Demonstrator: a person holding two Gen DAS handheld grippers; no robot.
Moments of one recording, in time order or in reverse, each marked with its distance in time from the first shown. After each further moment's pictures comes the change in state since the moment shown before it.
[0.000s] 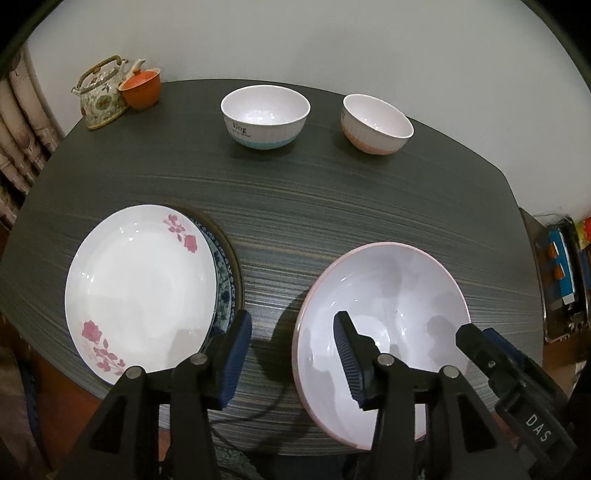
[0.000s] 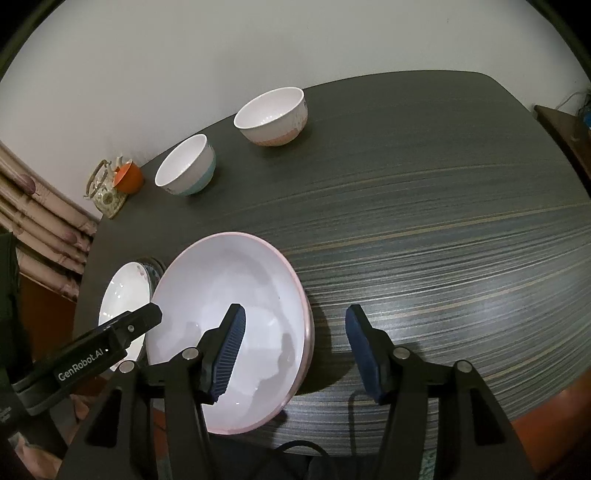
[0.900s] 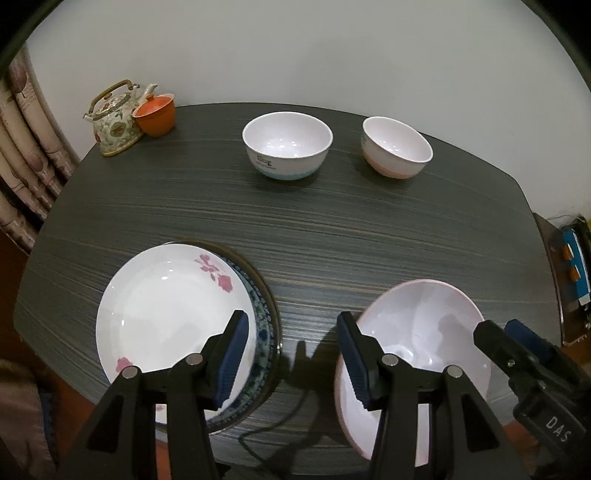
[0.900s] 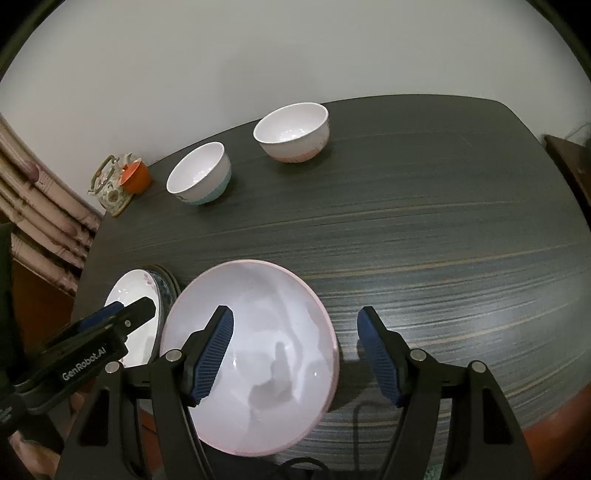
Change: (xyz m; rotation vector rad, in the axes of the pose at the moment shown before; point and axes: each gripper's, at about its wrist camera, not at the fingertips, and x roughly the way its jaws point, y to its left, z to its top) left arm -0.008 0.018 0.024 0.026 -0.059 0.077; right arm 0.003 0.023 0.020 -0.080 -0.026 -0.010
